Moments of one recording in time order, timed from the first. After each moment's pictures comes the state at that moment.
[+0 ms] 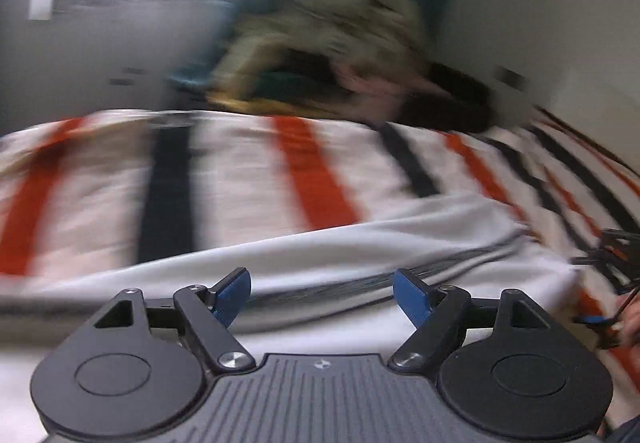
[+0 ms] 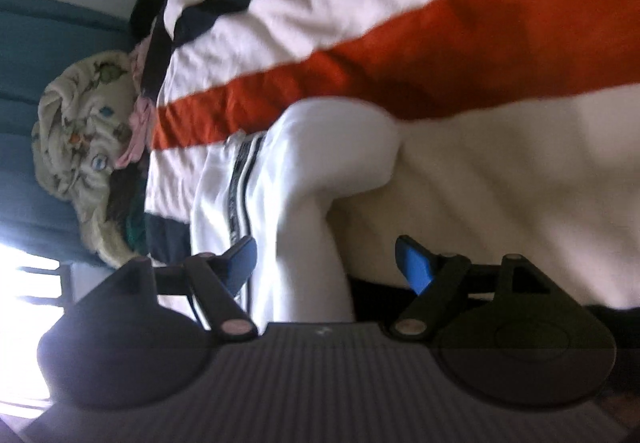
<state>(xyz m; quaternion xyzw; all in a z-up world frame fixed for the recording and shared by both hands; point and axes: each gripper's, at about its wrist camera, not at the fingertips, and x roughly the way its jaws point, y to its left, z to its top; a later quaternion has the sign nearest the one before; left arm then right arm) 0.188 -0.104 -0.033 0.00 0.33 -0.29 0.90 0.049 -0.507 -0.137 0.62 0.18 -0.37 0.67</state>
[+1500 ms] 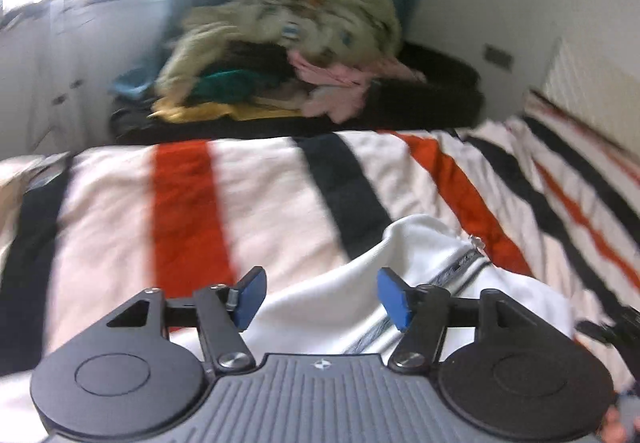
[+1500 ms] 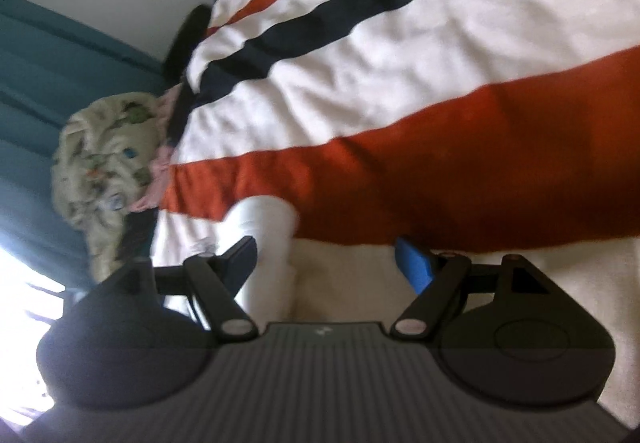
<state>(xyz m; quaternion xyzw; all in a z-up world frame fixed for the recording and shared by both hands) 0.280 -0.237 -0.043 0.02 0.33 -0.25 0.91 0.053 -0.559 -0.172 0.59 0.10 -0.35 0.72</state>
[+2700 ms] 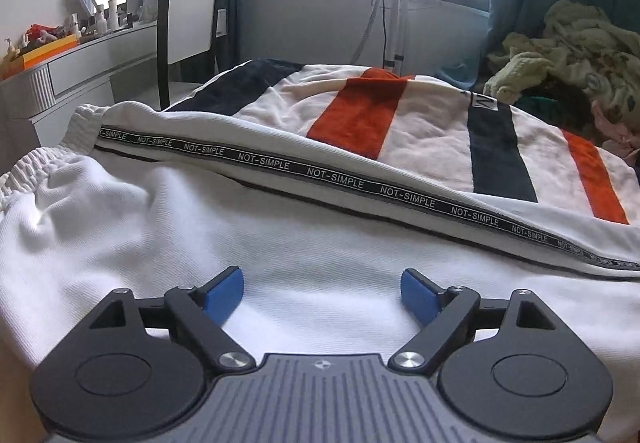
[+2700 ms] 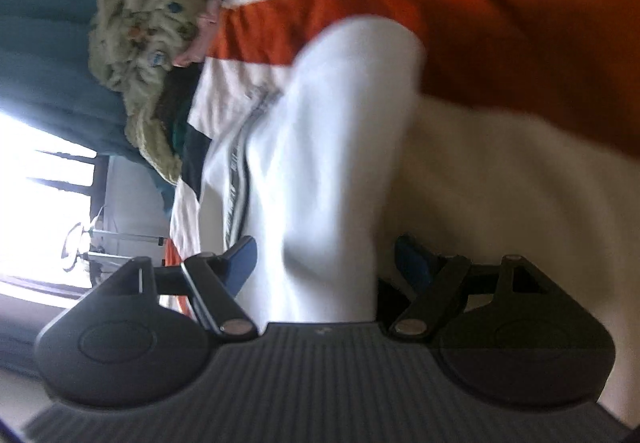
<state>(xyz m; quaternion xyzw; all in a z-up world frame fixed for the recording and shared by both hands) 0.138 0.100 -0.070 -0.05 0.33 0.13 0.93 0.131 -0.547 -0.175 0.58 0.23 -0.17 0.76</state>
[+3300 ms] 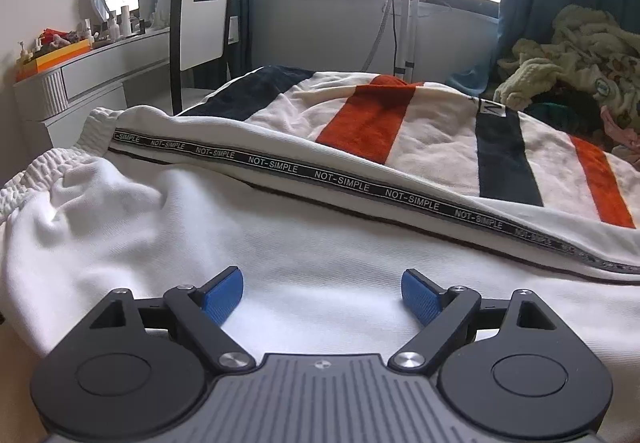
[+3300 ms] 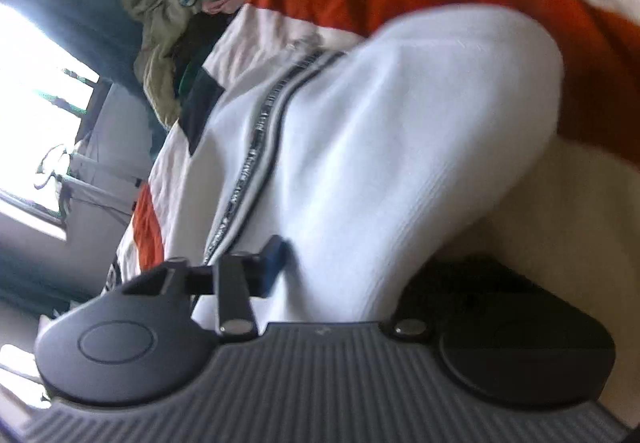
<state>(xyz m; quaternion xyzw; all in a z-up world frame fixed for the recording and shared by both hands) 0.138 0.093 -0.070 -0.05 0.32 0.14 0.93 0.162 -0.536 -0.169 0.48 0.28 -0.15 0.82</state>
